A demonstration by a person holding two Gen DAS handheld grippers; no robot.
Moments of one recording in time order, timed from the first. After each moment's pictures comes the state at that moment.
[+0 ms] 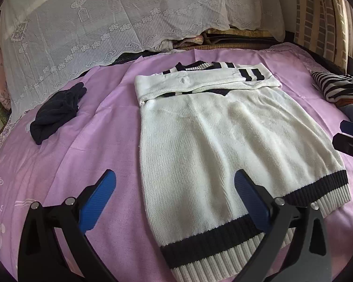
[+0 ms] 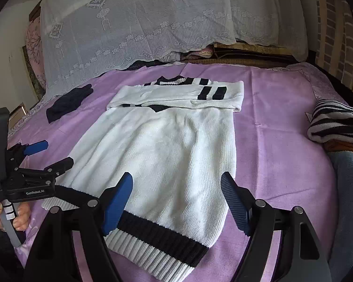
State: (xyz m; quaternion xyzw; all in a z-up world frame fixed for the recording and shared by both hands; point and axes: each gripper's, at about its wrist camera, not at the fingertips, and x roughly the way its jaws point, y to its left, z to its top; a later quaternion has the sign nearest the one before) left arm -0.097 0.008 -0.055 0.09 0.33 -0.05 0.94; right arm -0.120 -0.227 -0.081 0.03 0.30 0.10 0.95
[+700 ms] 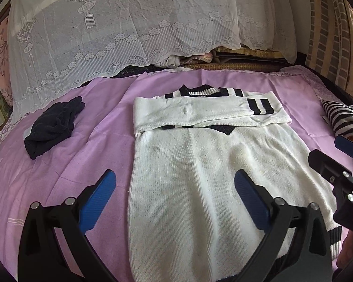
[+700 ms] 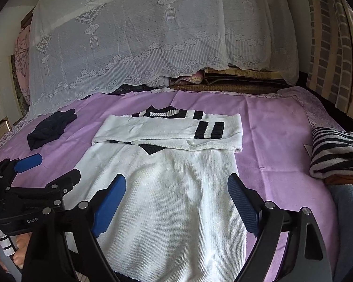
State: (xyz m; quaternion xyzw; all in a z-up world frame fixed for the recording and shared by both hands) left arm -0.045 -0.012 -0.037 0.06 0.31 -0.03 0.95; right arm -0.067 -0.199 -0.069 0.01 0.25 0.02 0.97
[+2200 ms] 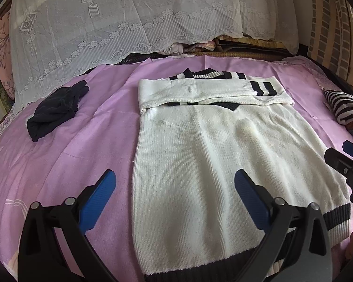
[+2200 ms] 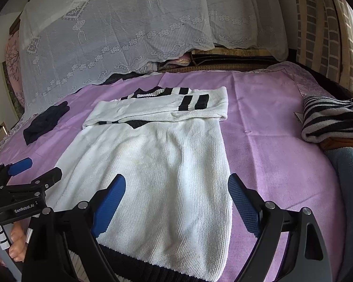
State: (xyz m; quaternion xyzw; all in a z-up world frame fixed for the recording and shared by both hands) left arm -0.066 0.000 -0.059 0.05 0.33 -0.02 0.94; right arm -0.089 -0.226 -0.101 0.05 0.28 0.01 0.96
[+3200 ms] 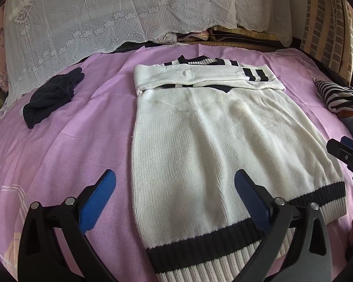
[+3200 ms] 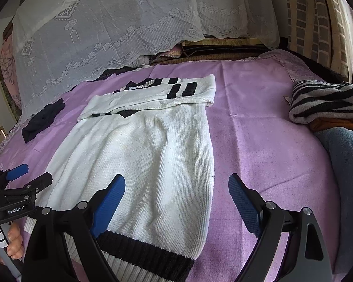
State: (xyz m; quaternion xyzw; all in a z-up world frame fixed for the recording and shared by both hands) left arm -0.089 0.015 -0.073 0.04 0.36 -0.06 0.93; right arm -0.109 -0.247 -0.111 0.07 0.31 0.00 0.95
